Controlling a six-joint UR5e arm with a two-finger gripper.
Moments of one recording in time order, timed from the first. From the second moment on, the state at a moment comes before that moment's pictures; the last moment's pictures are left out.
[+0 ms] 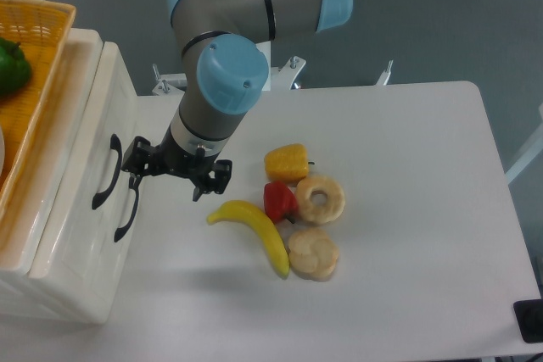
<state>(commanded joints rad) 2.31 -1.86 -1.47 -1.45 1.12 0.35</state>
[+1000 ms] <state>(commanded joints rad) 2.24 -1.85 -1.50 -1.52 1.12 0.35</state>
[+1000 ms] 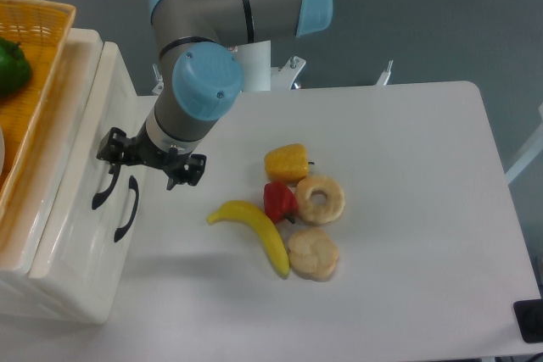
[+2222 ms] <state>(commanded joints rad) 2.23 -1.86 -1.52 -1.51 1.12 0.38</state>
